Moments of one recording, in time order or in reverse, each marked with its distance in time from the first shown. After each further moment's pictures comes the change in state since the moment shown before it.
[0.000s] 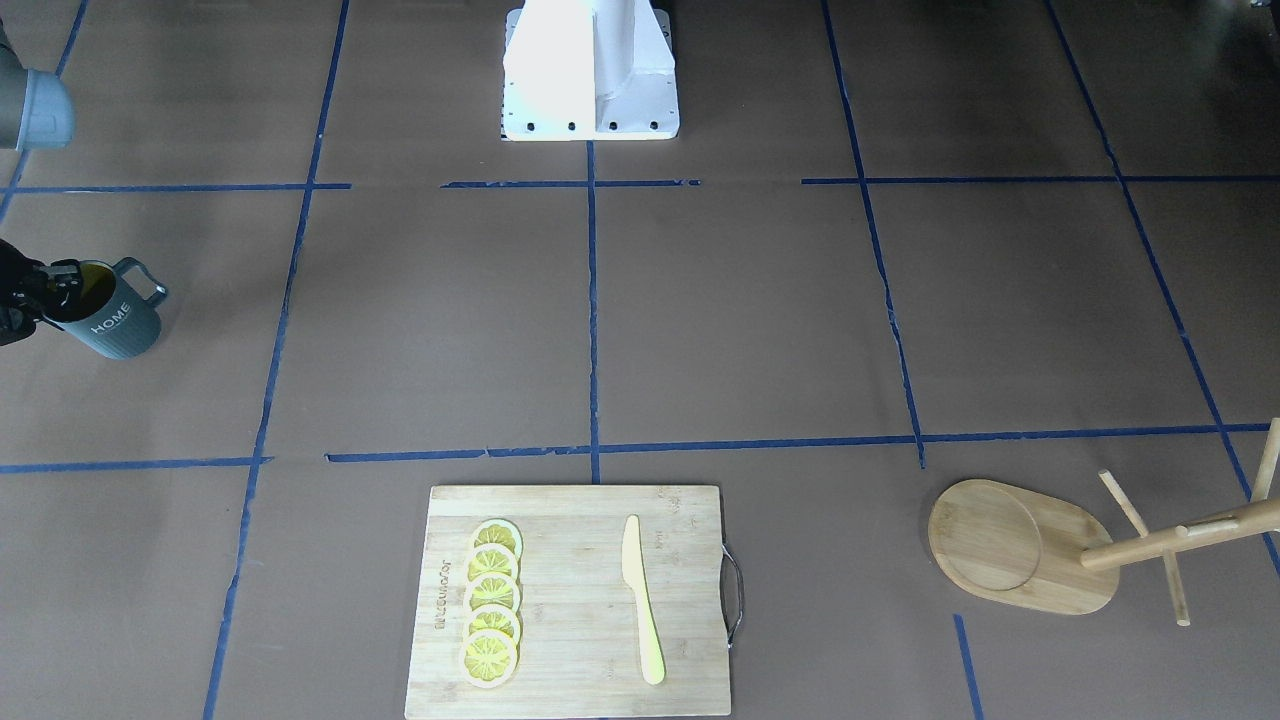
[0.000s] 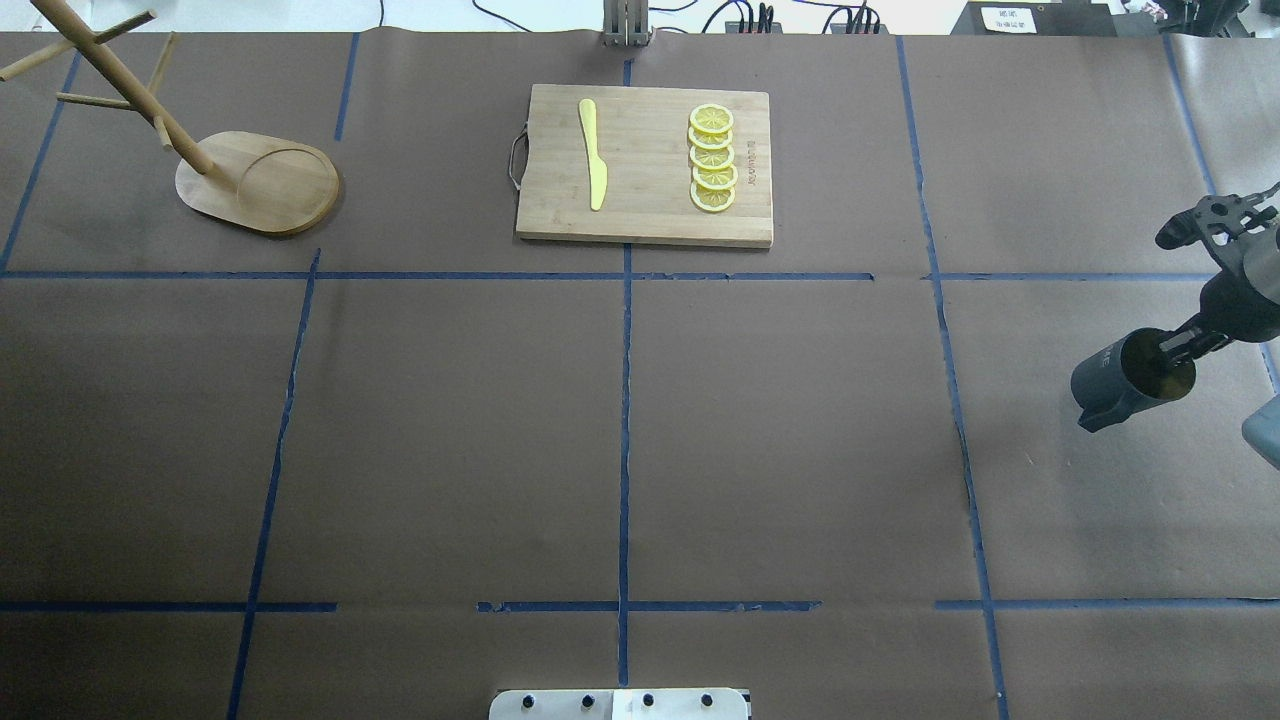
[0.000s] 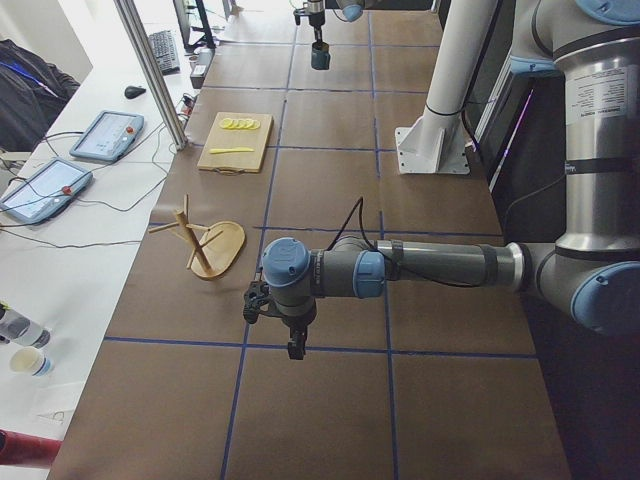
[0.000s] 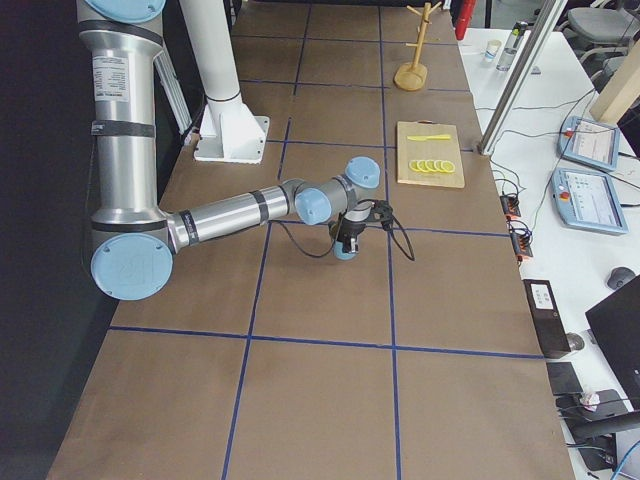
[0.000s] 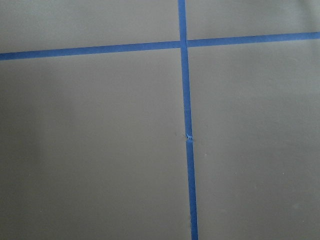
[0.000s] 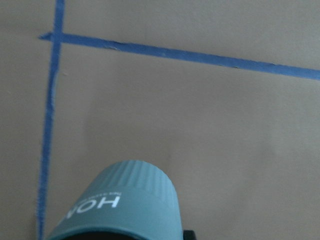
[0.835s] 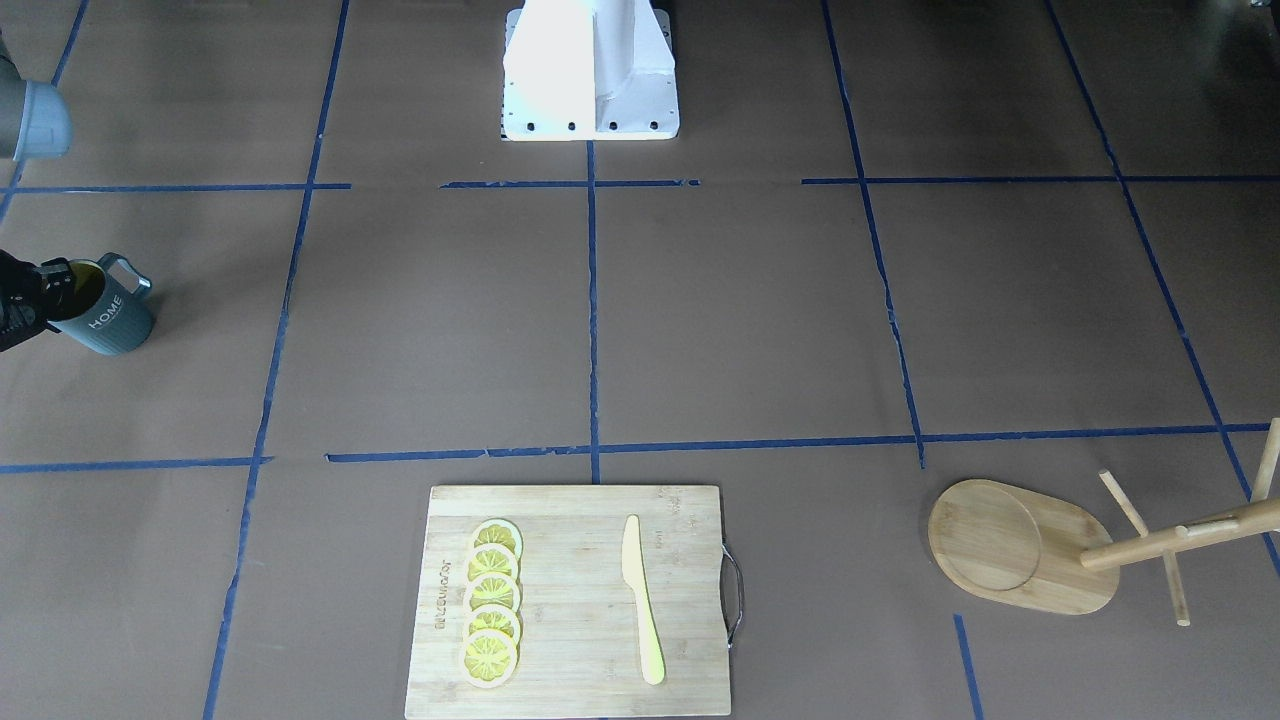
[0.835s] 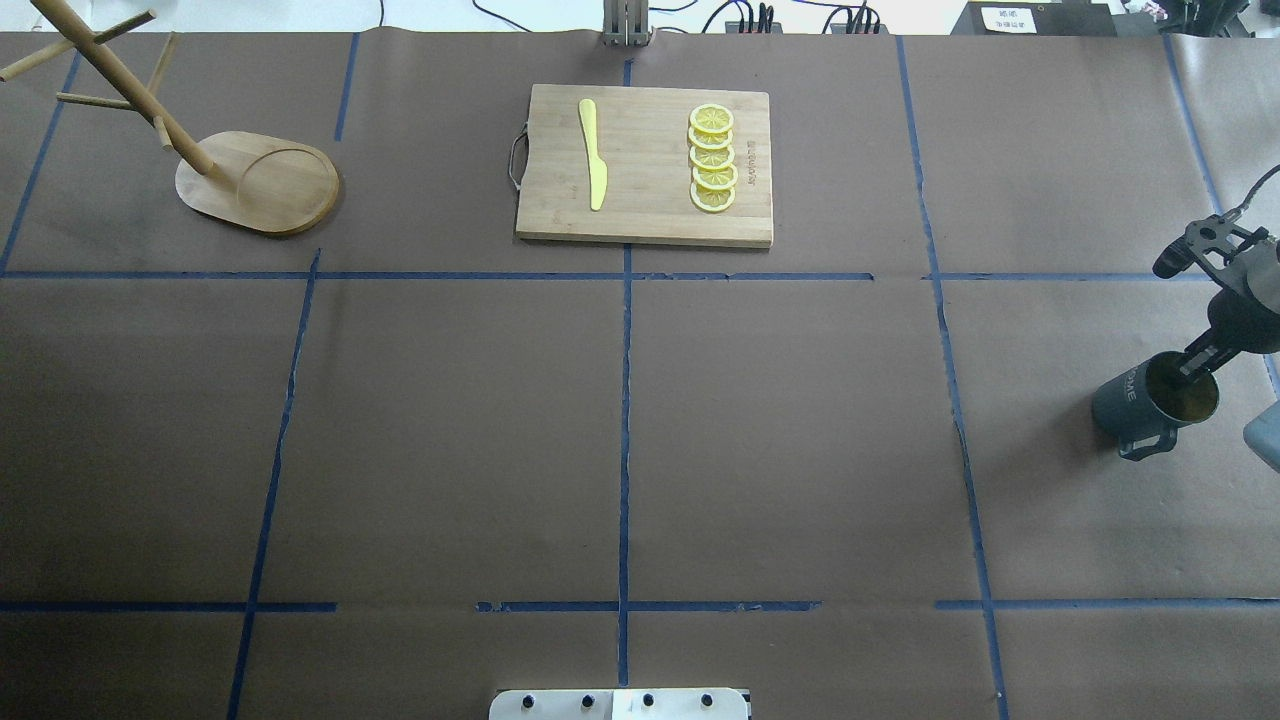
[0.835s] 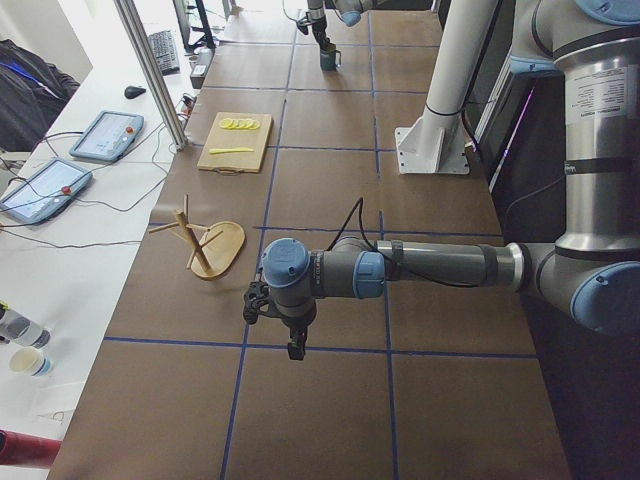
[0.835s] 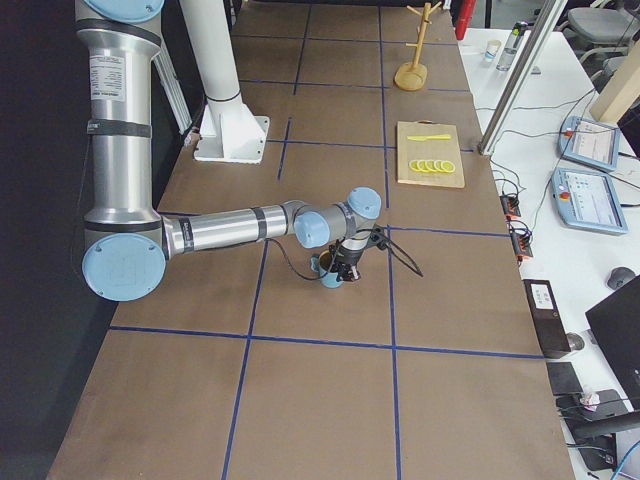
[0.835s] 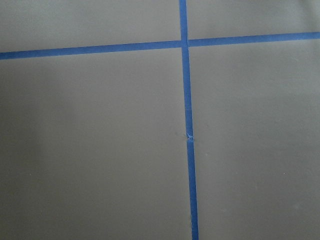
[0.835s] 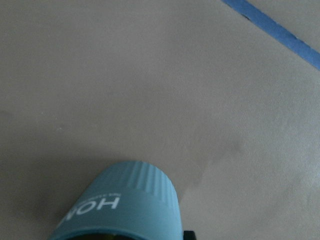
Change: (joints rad) left arm 0.000 0.000 0.002 0.000 0.000 0.000; right arm 0.037 -0.054 -0.159 0.009 -0.015 -0.624
